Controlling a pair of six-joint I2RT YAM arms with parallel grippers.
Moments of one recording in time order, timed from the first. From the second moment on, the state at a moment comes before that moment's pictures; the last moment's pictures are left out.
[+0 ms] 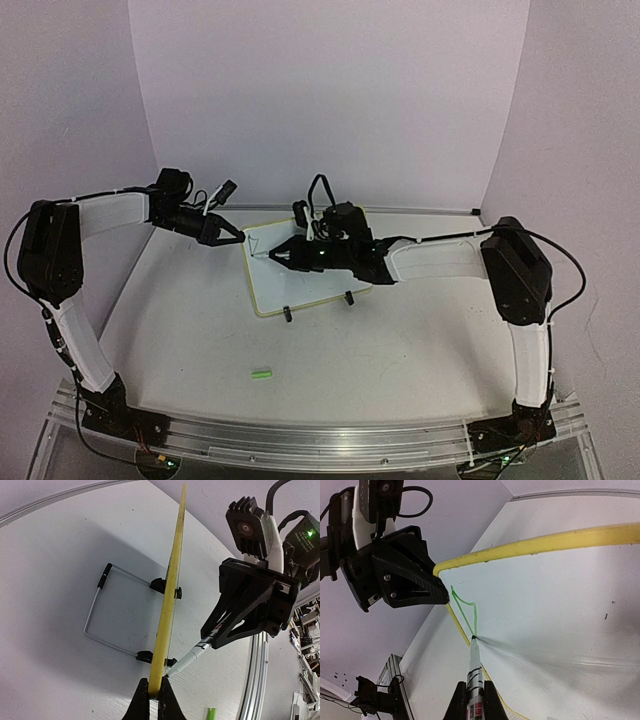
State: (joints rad) left arm -0.23 1.79 1.35 -0.48 0.97 0.26; right arm 0.86 2.12 1.51 0.27 -0.31 0.66
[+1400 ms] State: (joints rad) left arm -0.23 1.79 1.35 -0.48 0.97 0.26; right arm 0.86 2.06 1.50 0.26 -0.22 0.61
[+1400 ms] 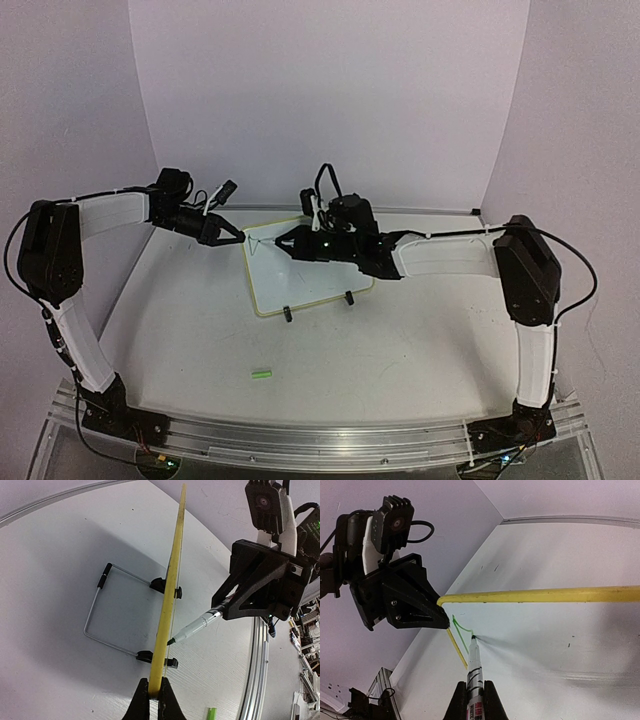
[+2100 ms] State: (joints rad) left arm -0.23 1.79 1.35 -0.48 0.96 0.26; right arm 0.87 2.04 1.44 0.28 -0.16 0.62
